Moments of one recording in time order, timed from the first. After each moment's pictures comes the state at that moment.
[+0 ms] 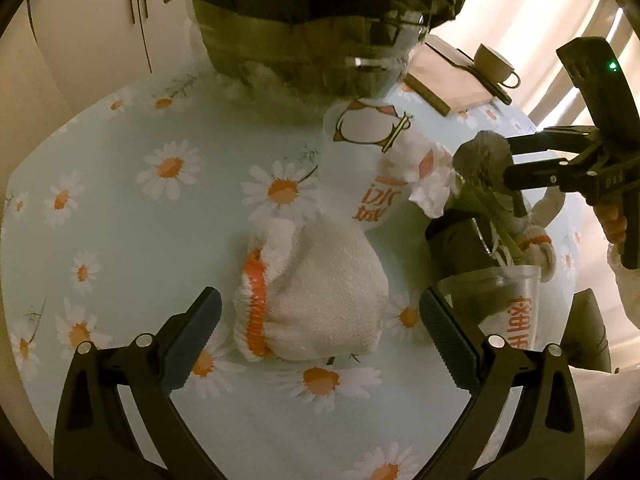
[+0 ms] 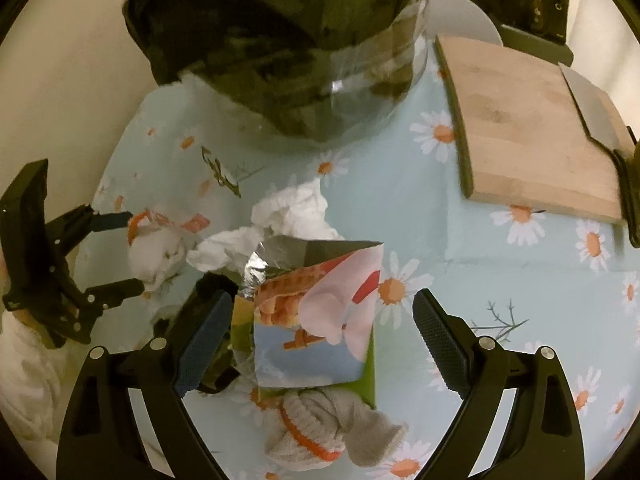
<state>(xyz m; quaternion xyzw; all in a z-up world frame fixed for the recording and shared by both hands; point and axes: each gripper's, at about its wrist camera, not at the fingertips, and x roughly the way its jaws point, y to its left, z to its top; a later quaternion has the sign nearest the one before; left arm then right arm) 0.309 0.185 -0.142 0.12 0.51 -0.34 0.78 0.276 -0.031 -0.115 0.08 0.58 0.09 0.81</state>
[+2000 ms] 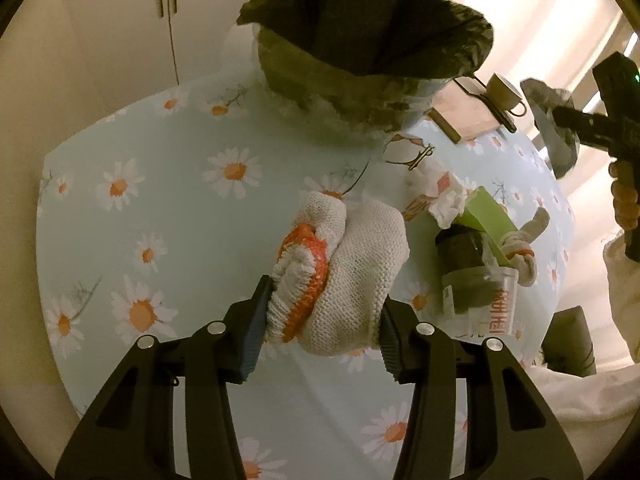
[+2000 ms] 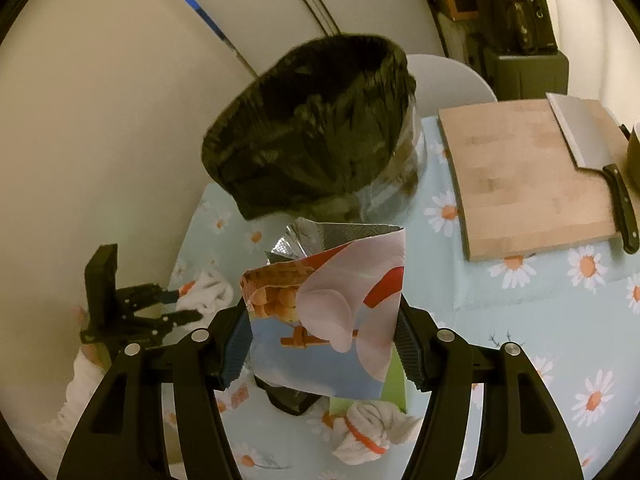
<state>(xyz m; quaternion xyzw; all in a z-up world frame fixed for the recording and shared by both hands) 0.317 0.236 -0.099 0.09 0.52 -0.32 0.79 0.257 -0.075 -0.029 0.21 0.46 0.14 0.85</state>
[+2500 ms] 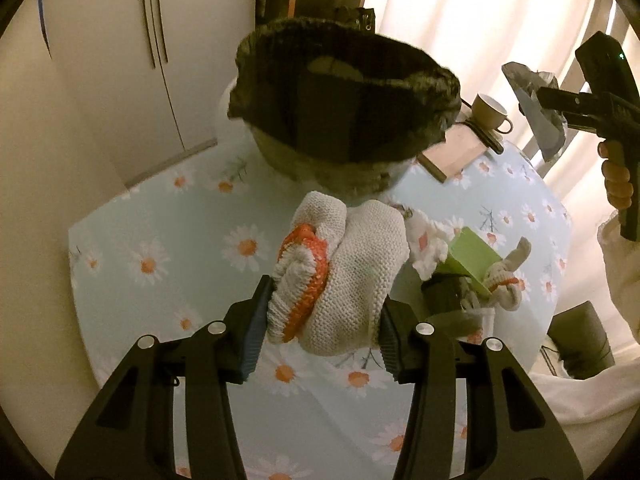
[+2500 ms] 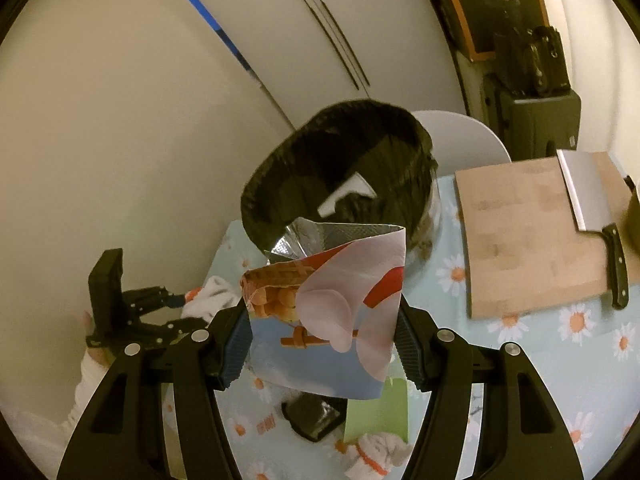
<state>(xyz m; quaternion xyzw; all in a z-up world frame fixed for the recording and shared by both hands) 0.332 0.225 -0.034 0.13 0.46 -0.33 0.81 0.273 -0.085 0.030 0.21 0.41 0.16 0.88</state>
